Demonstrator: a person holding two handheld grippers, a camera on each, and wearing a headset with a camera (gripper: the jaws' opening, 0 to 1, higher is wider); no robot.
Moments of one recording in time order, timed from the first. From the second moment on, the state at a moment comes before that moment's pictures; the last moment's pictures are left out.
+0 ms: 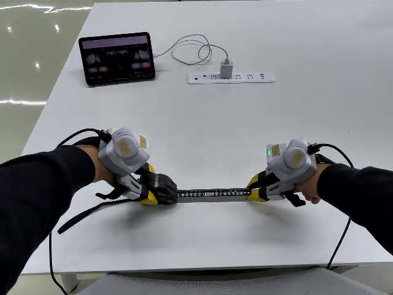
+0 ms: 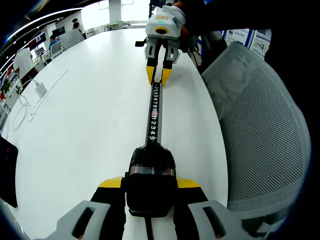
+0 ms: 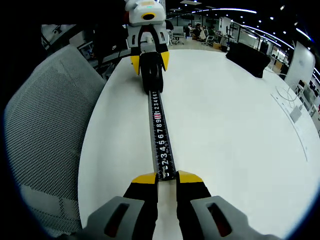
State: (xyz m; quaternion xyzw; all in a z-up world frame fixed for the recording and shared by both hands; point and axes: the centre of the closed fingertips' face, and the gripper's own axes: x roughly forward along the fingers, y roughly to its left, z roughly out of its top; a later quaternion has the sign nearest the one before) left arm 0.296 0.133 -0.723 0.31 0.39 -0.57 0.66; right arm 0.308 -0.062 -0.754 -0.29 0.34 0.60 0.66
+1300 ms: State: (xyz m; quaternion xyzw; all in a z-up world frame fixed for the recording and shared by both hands) left arm 0.299 0.135 -0.727 0.30 0.39 -0.56 0.66; right arm 0.307 -0.116 -0.755 -0.29 0.36 0.58 0.67
